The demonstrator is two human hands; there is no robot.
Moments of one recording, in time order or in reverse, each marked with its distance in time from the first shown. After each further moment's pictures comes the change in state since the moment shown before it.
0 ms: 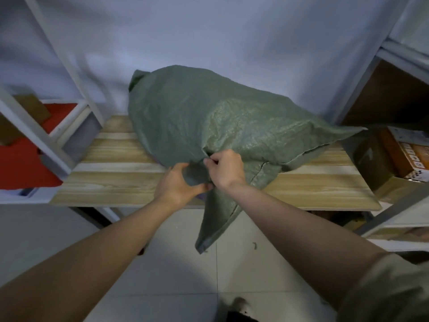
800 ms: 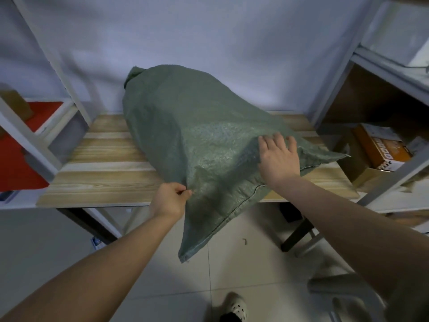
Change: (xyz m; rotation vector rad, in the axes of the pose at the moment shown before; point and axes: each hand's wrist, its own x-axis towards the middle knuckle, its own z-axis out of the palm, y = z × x) left_hand -0.018 -0.050 0.023 -0.110 0.072 -0.053; right_hand -0.015 0.076 -0.076 -1.021 0.184 -0.153
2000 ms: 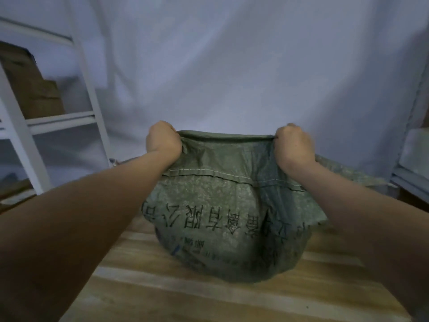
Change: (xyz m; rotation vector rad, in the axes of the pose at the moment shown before) left_hand 0.167 0.340 -0.176 0.146 0.747 0.252; right_hand 0.262 0.089 -0.185 0.459 0.487 0.089
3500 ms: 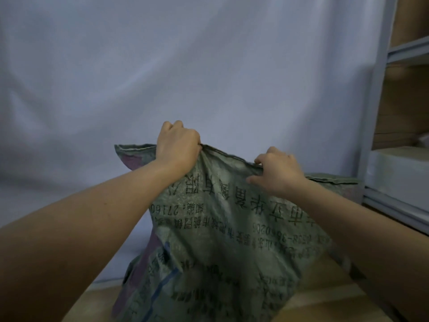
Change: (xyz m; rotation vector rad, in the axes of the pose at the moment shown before) left_hand 0.120 0.070 0.114 0.380 -0.030 0.890; right_hand 0.088 -0.018 0.049 -0.193 -0.251 0.045
